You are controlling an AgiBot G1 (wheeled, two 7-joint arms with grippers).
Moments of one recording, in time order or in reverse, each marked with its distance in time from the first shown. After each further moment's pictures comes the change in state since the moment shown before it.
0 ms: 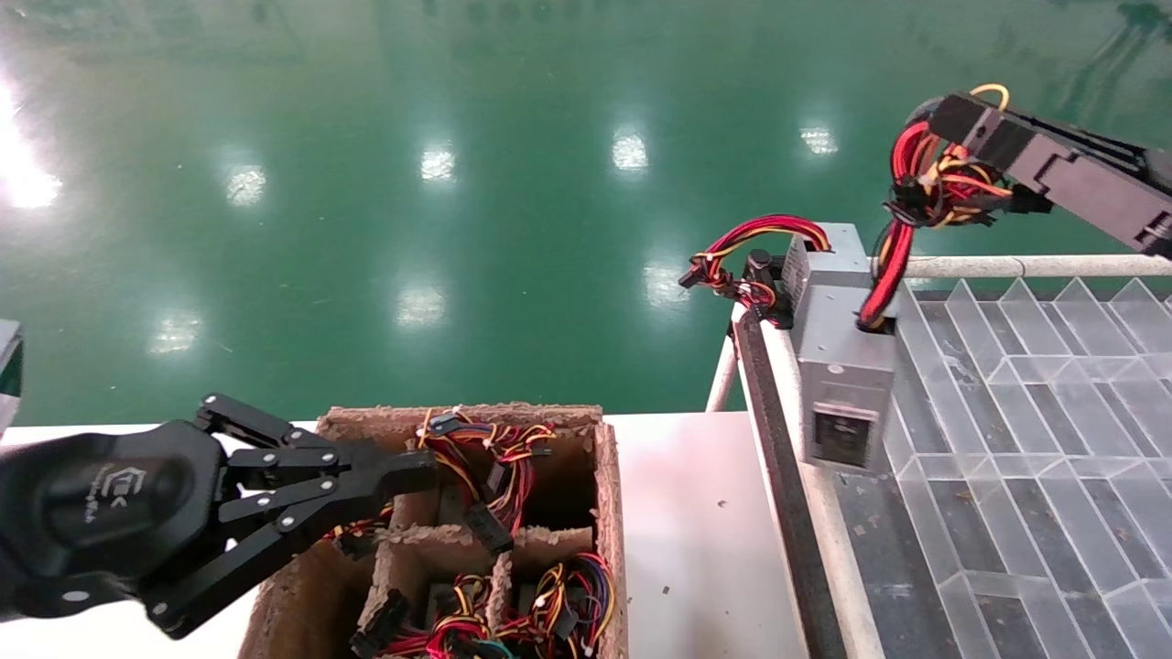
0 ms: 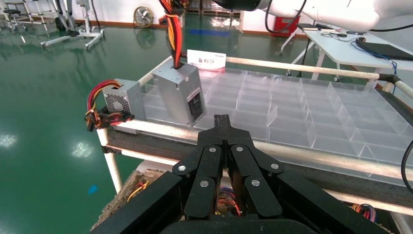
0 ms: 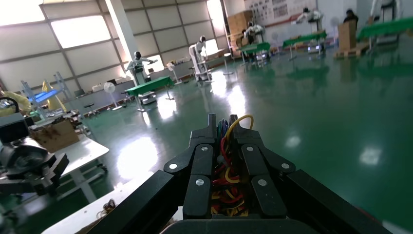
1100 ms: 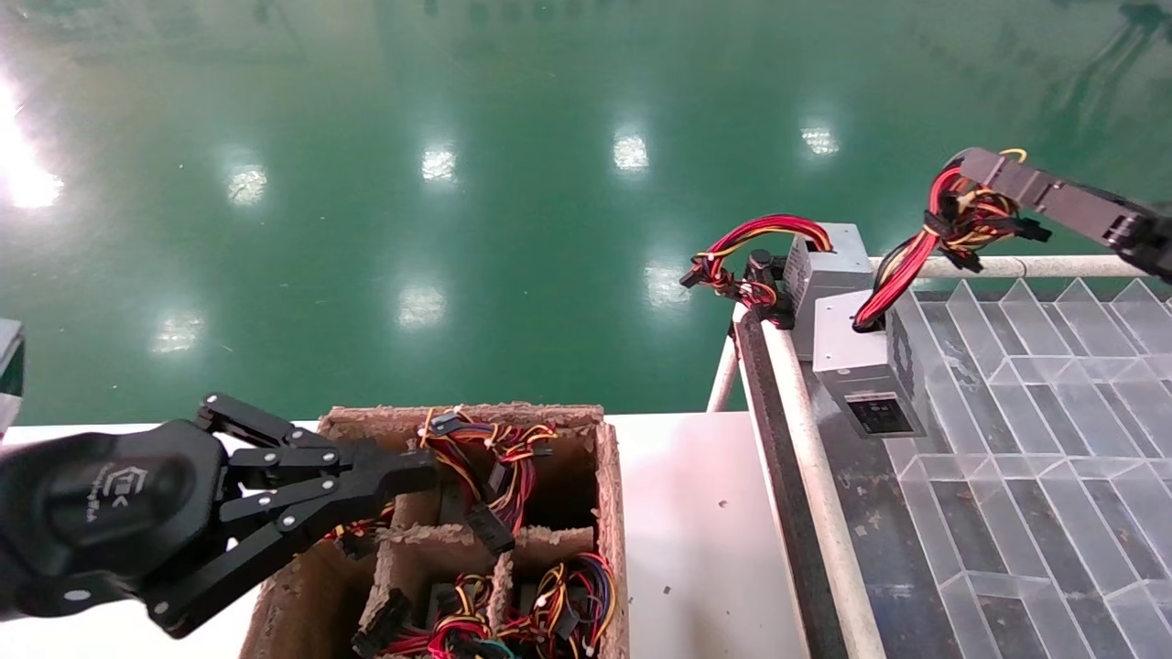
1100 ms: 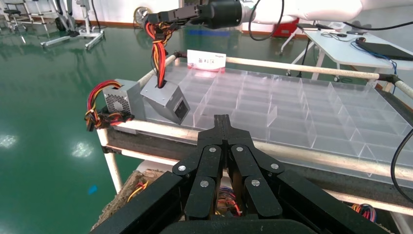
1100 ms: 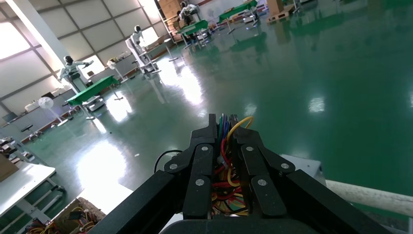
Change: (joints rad) left arm 0.000 0.000 0.000 0.000 0.000 0.000 0.000; right arm 0.246 -0.095 -0.123 -0.511 -0.191 -0.048 -0.043
